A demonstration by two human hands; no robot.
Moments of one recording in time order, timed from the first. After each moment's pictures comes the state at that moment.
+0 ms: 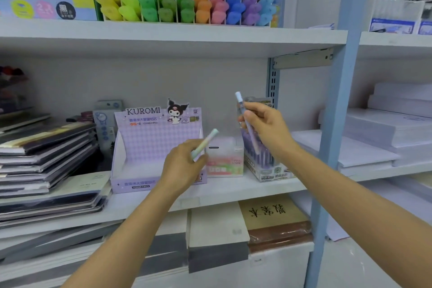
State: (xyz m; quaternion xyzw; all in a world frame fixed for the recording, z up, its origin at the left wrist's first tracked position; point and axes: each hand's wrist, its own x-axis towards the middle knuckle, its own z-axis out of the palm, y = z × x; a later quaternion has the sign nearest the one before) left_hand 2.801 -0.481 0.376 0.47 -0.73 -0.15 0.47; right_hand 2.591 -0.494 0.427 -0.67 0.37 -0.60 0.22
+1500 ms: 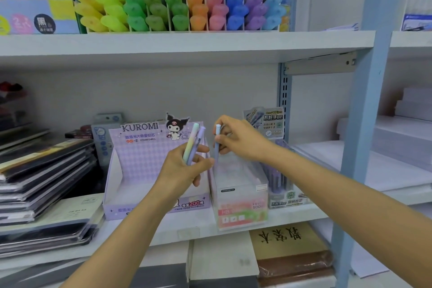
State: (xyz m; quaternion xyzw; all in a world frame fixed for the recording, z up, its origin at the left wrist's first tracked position) left_hand 2.797 -0.510 0.400 0.42 -0.63 -0.34 0.55; right_hand 2.623 -0.563 0.443 -0.82 0.39 -0.39 0.18
